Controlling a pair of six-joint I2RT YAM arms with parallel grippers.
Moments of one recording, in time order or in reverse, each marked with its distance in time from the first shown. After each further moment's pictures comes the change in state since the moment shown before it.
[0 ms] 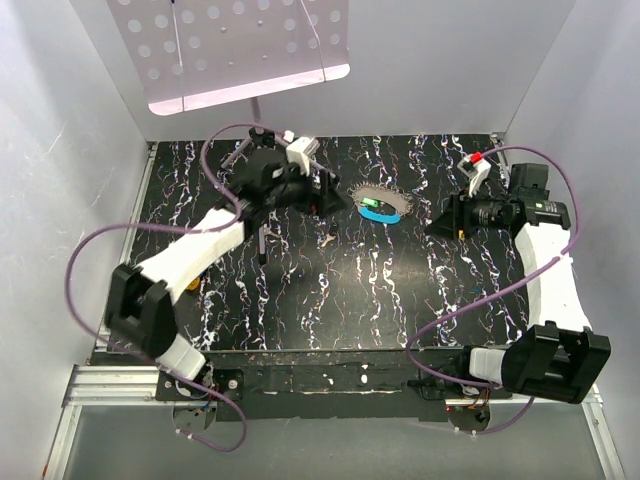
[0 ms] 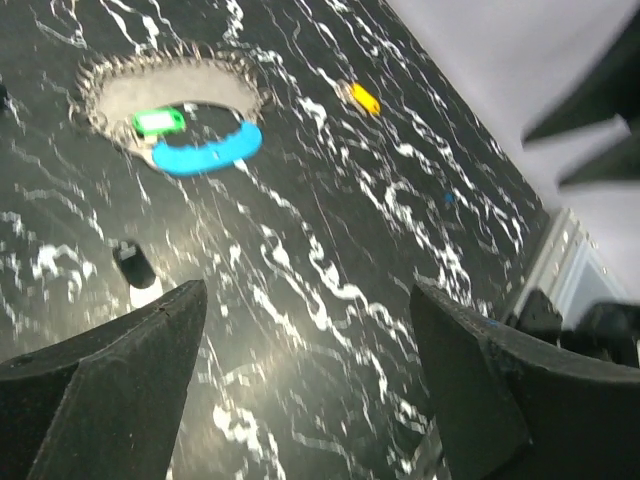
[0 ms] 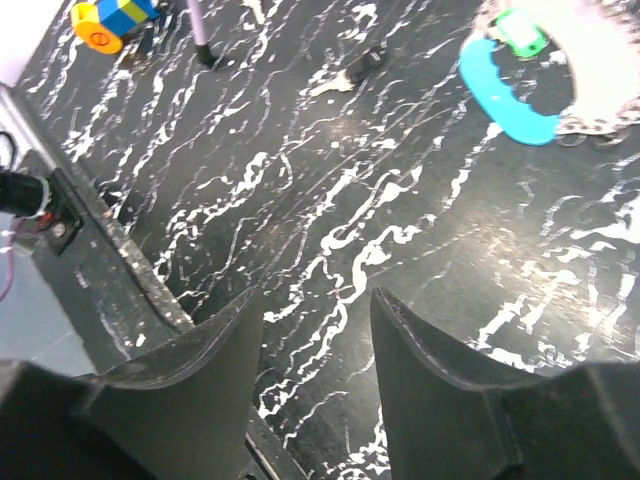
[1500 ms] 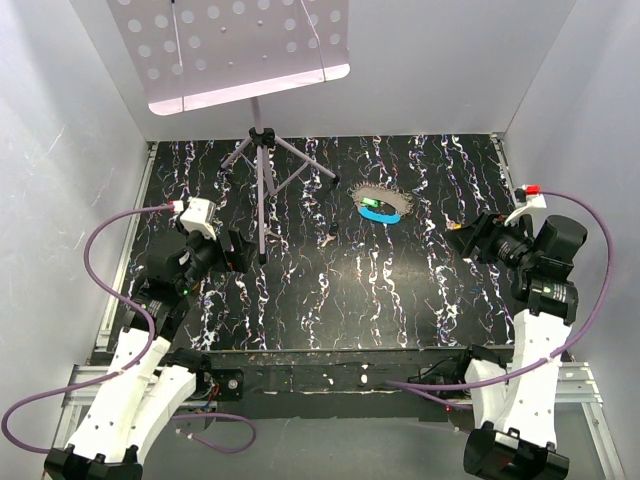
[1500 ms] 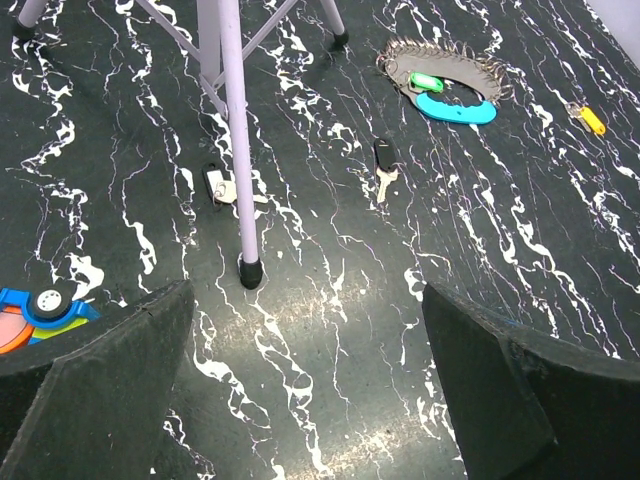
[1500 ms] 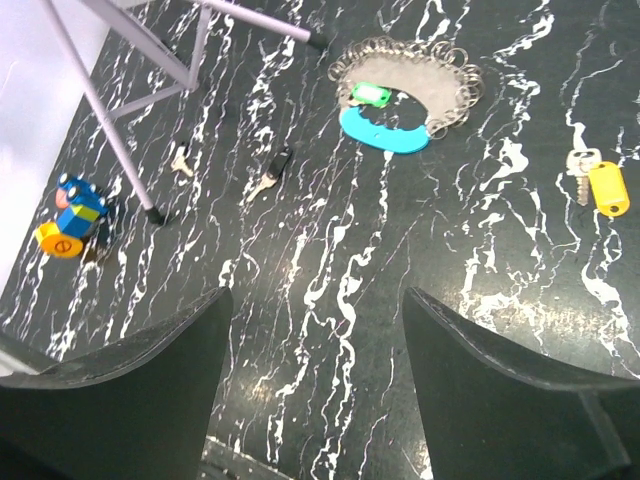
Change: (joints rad) left arm 0.277 -1.009 -0.648 -0.251 -0.300 0.163; right arm -0.193 -0.535 -0.311 0.289 0.194 0.537
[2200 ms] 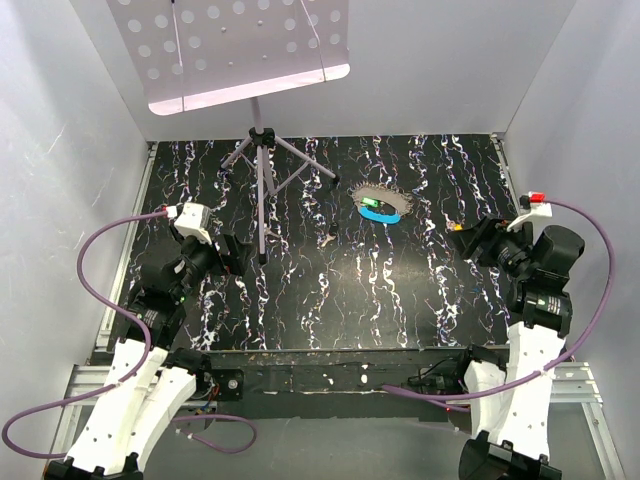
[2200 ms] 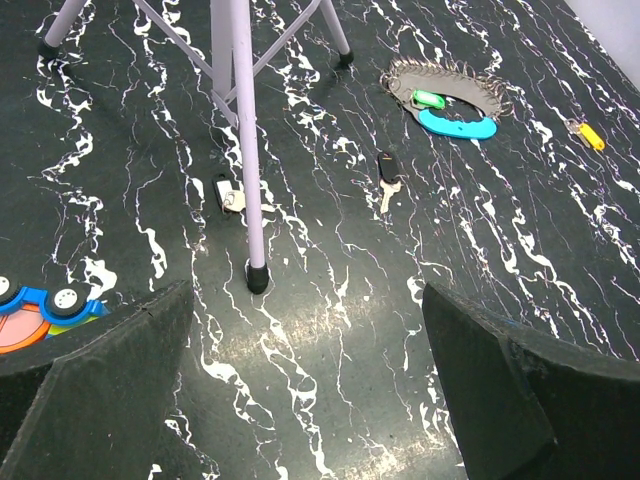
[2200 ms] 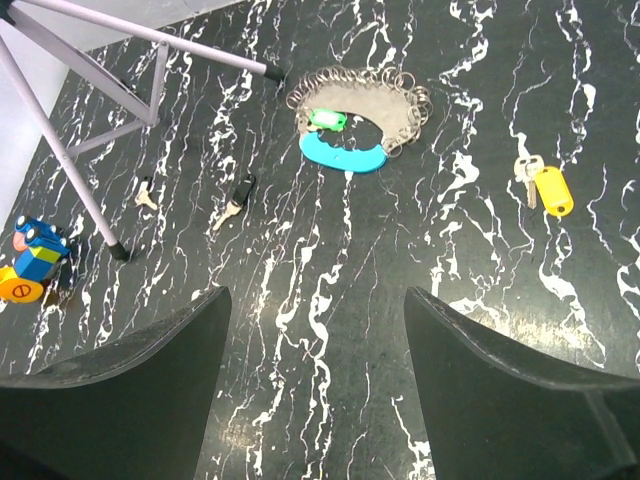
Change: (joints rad) left arm 0.000 -0.066 -0.016 -0.009 -0.026 0.000; right arm 0.000 -0.077 -0.067 0.080 0.126 0.060
